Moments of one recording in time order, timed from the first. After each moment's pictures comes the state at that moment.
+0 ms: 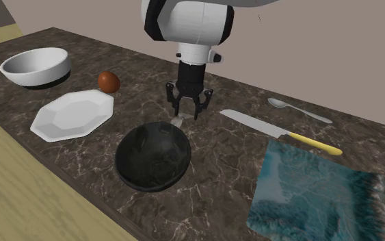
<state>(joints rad) 0.21 0.52 0.23 -1.64 0.06 1.89 0.33</state>
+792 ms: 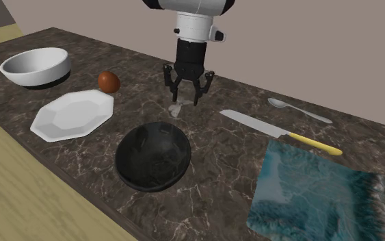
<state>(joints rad) 0.21 0.46 0.23 -1.58 0.07 1.76 0.34</state>
